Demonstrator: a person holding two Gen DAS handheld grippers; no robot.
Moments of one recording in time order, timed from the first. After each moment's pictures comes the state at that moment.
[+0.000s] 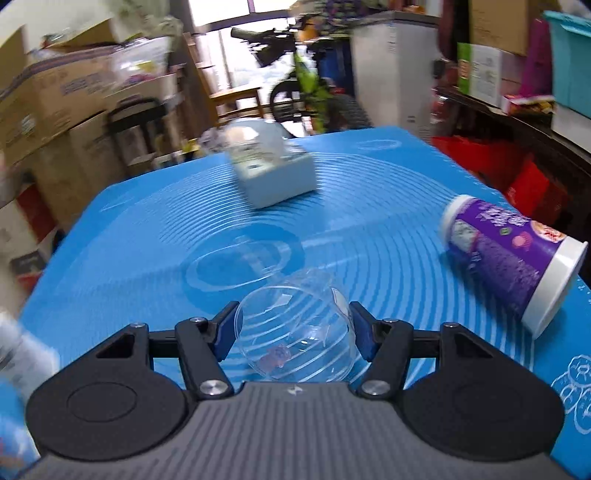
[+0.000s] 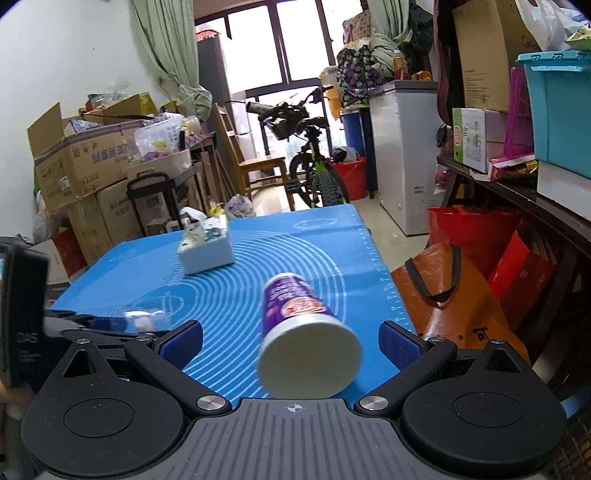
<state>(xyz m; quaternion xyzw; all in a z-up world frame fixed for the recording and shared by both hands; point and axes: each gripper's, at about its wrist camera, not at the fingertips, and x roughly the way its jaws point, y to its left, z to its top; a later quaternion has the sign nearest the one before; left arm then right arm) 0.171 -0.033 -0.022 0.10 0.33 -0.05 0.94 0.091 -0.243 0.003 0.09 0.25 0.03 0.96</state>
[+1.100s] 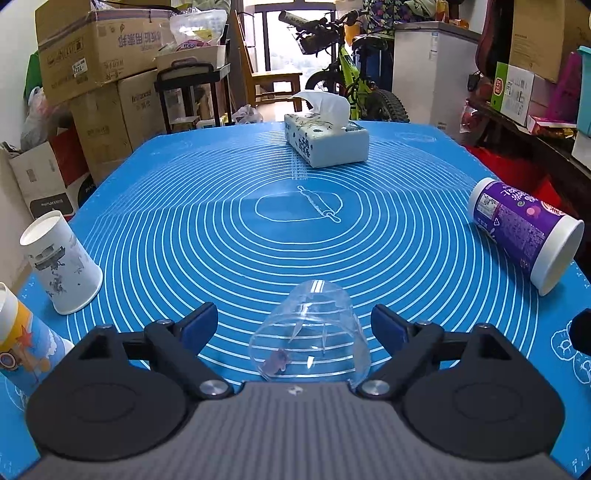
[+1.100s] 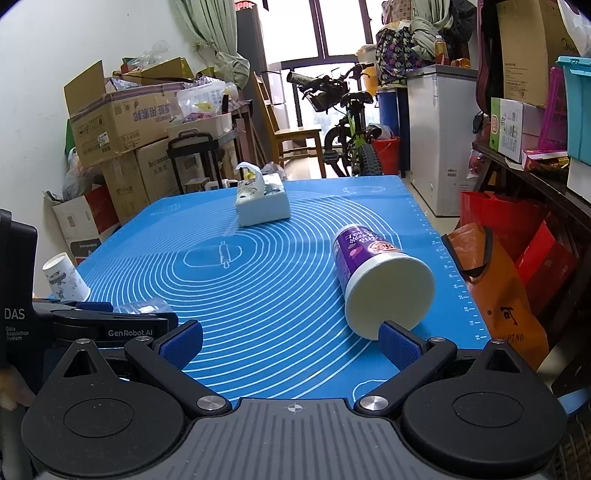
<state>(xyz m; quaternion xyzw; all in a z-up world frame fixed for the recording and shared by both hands) 0.125 0.015 -0.028 0.04 0.34 -0.02 0.94 0.056 -0.185 -0.002 0.06 0.29 0.07 0.95</state>
